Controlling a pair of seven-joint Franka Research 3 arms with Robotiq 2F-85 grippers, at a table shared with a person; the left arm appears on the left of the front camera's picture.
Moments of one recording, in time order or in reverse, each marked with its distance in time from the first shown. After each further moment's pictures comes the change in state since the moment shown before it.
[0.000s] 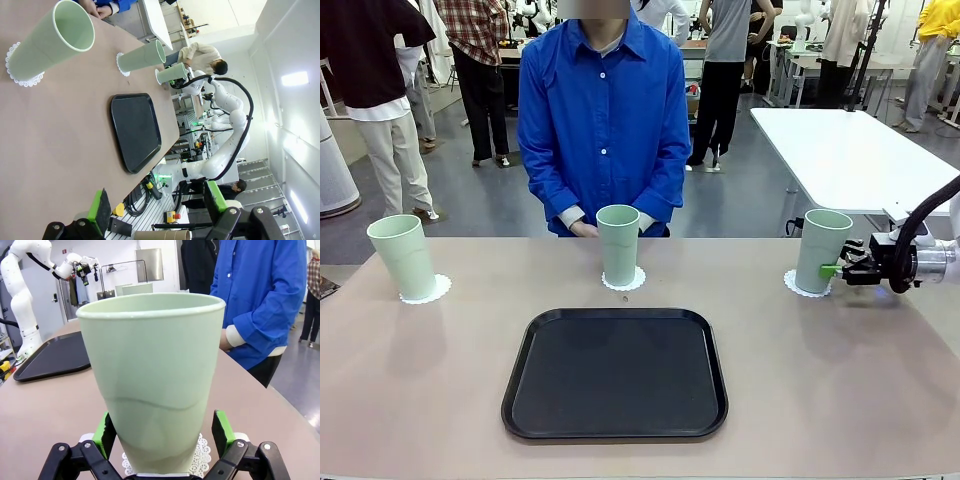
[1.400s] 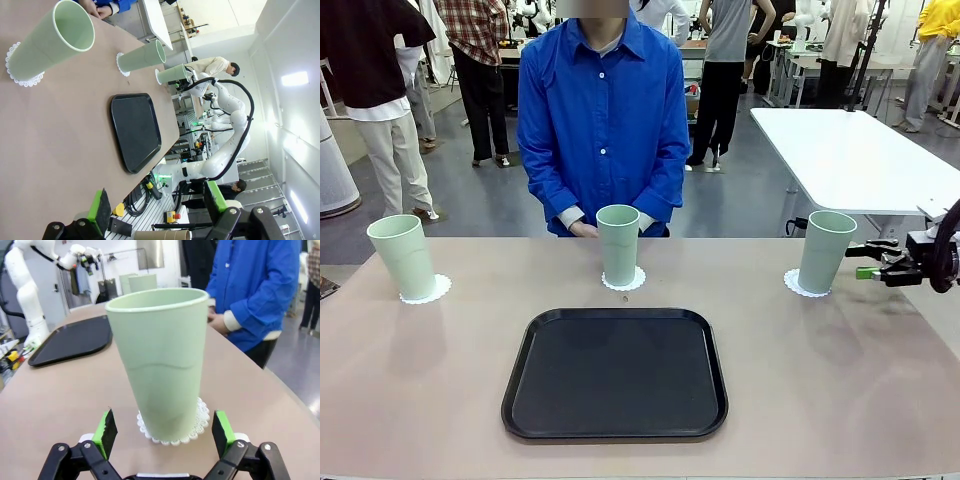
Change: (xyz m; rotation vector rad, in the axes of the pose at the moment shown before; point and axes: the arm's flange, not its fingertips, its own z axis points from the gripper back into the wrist) left arm 0.000 0.000 0.000 0.000 0.000 0.000; right arm 0.014 0.008 0.064 -0.013 0.086 -0.024
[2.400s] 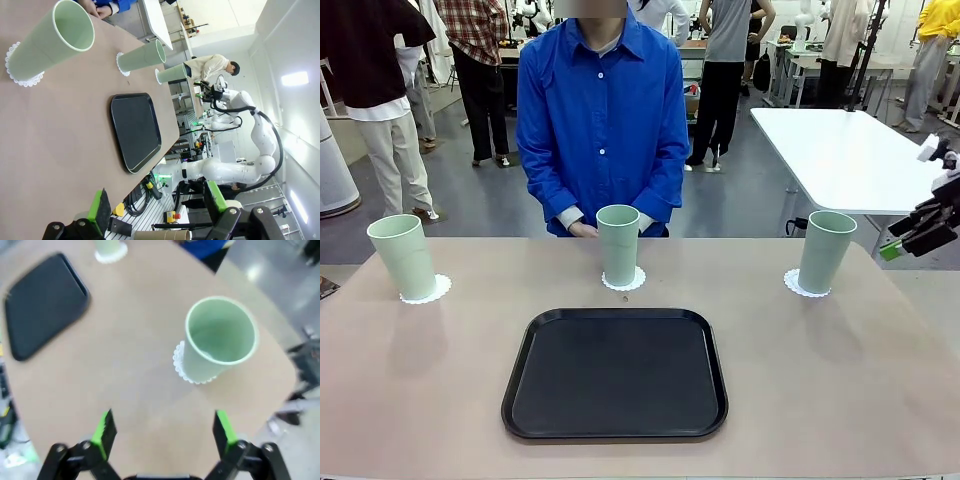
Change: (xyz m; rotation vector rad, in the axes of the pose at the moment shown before) left arm 0.000 0.000 0.000 0.000 0.001 0.000; right arm 0.211 0.178 -0.029 -0.441 0.704 -0.128
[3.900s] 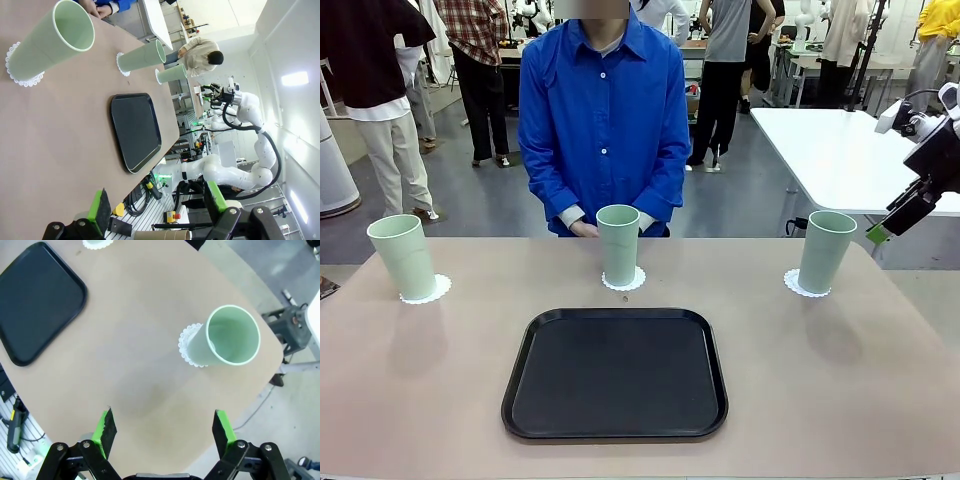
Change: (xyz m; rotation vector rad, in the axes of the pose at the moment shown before) left arm 0.000 0.000 0.000 0.000 -0.001 0.000; right arm 0.068 0.065 0.023 -0.136 0.191 -0.041
